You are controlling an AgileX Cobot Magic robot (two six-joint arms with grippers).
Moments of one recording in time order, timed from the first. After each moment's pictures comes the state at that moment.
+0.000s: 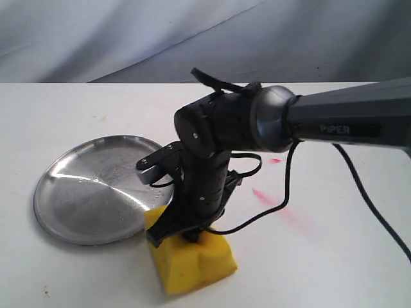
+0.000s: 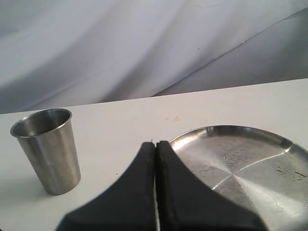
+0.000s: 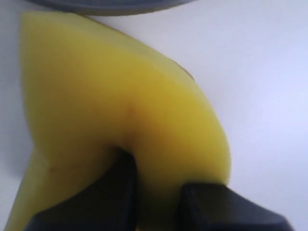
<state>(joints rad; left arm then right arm) -0.04 0.00 0.00 -0.07 0.21 0.16 0.93 2.09 -1.44 0.07 0.94 0.00</state>
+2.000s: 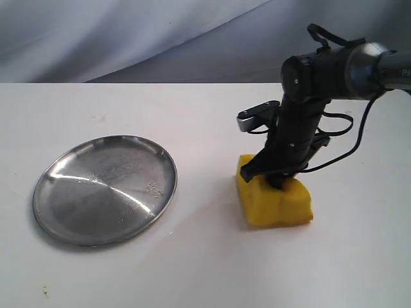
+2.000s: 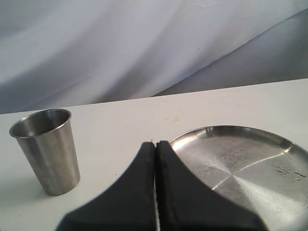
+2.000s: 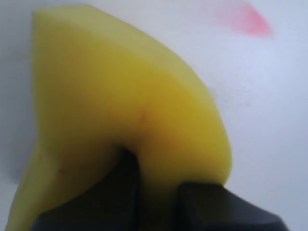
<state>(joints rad) -0.04 0.00 0.00 -0.07 0.21 0.16 0.56 2.10 -1.44 0.02 0.97 -0.12</state>
